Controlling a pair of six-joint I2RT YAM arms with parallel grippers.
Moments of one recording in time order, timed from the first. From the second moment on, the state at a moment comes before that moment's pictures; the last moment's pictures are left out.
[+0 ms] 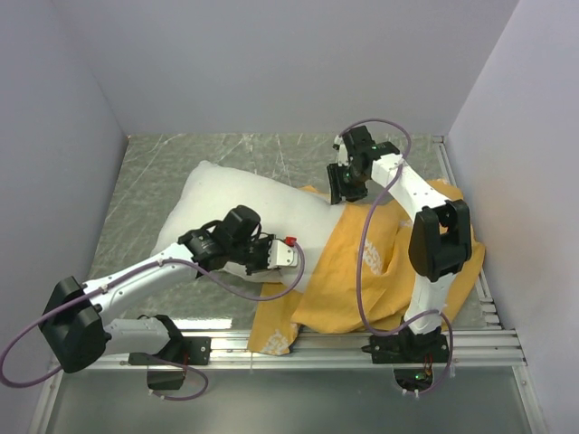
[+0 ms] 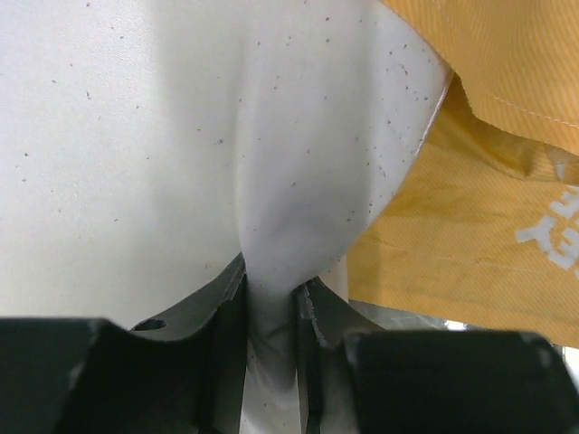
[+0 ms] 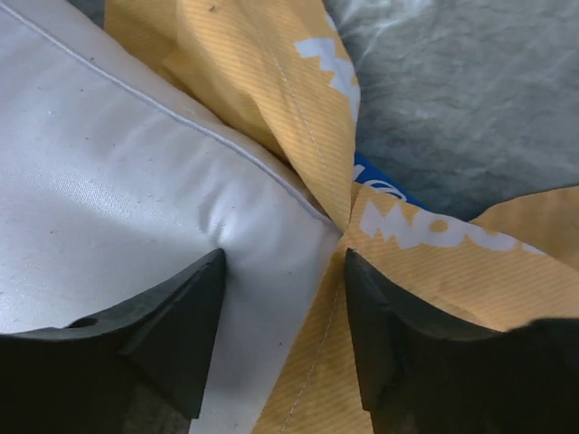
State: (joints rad) left arm -0.81 1.22 0.86 -0.43 0.44 0.72; right arm 0.32 1.89 1.62 -0.90 -0.16 0.12
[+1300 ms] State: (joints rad) left arm -0.38 1.70 1.53 -0.94 0.93 1.03; right arm 0.52 1.48 1.47 -0.79 -0.32 -0.09
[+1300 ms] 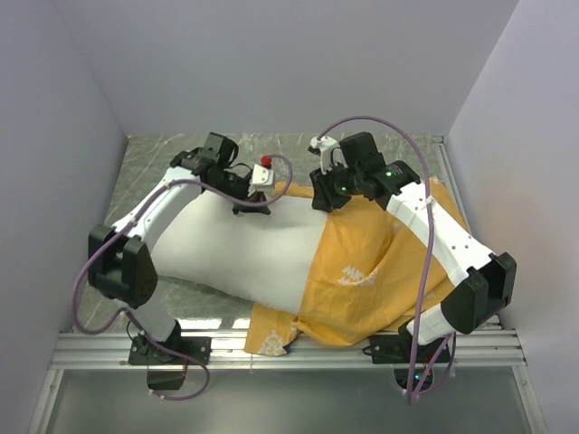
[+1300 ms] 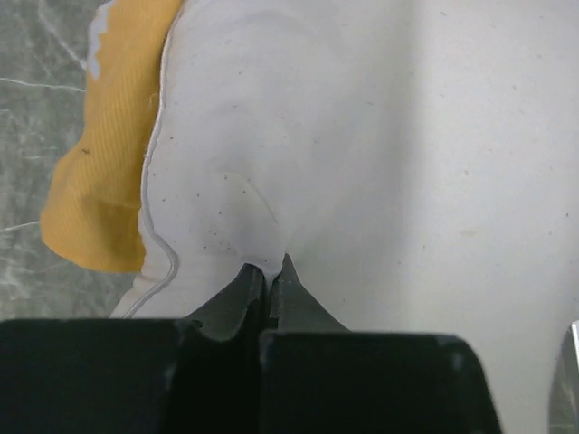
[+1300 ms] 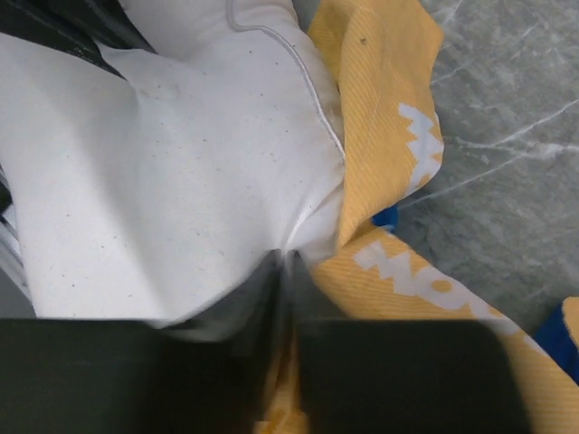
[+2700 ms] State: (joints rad) left arm -0.93 0.91 0.97 -0.64 0.33 1.05; right arm 0.45 1.68 1.59 -1.10 -0.81 -0.07
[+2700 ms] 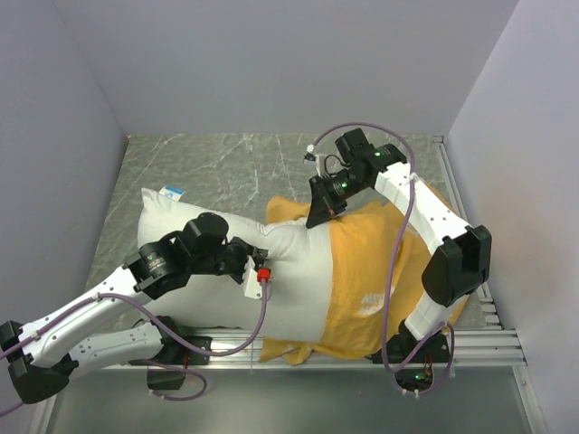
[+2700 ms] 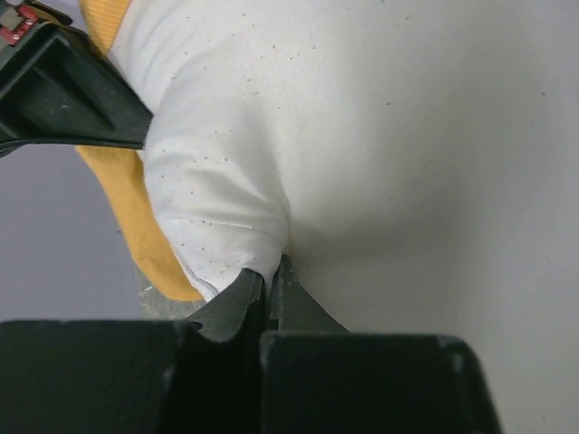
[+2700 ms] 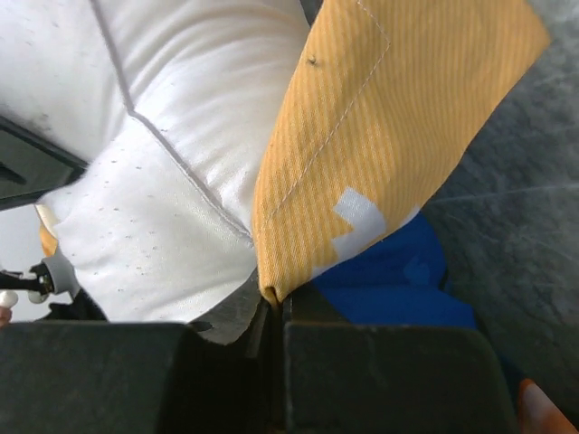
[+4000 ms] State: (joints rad) left arm -0.93 1.01 0.97 -0.42 0.29 0.91; right arm 0.53 1.66 1.63 -0.53 -0.86 0.49
